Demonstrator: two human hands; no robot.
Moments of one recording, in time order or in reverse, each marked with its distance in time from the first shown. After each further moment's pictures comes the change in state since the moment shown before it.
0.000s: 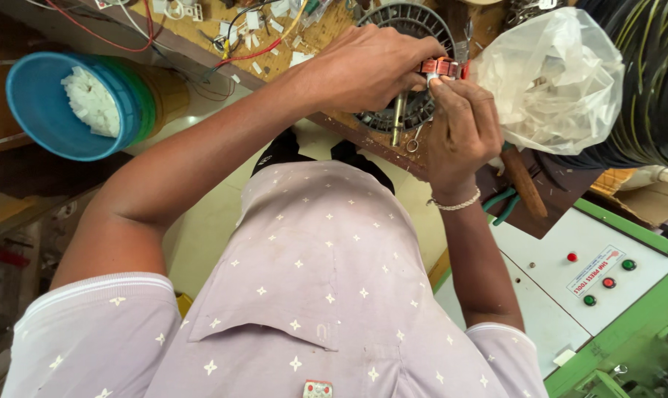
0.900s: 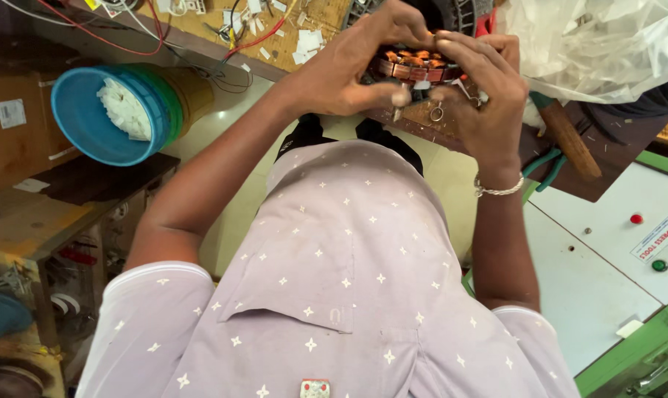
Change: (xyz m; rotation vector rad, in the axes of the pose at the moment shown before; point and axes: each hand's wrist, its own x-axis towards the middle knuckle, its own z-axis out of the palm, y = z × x) left_hand -0.048 -0.044 0.034 -0.466 0.129 0.341; right_hand -0.012 0.022 -0.020 0.273 -0.350 0.208
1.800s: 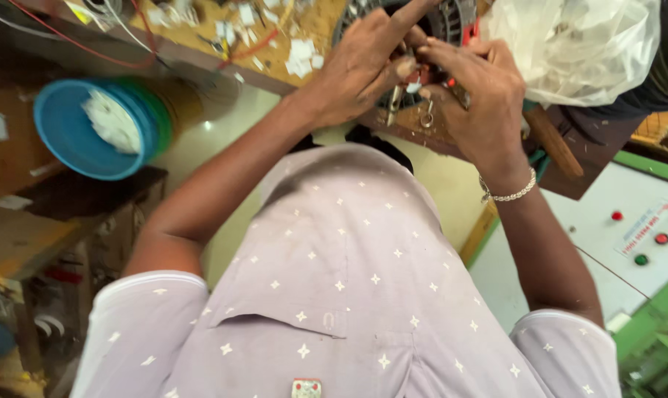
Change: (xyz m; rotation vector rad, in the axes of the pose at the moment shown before) left_hand 0.007 -0.005 0.018 0.187 0.113 -0.069; right_hand 0.019 -0.034 -0.016 -0.249 -0.112 -0.059
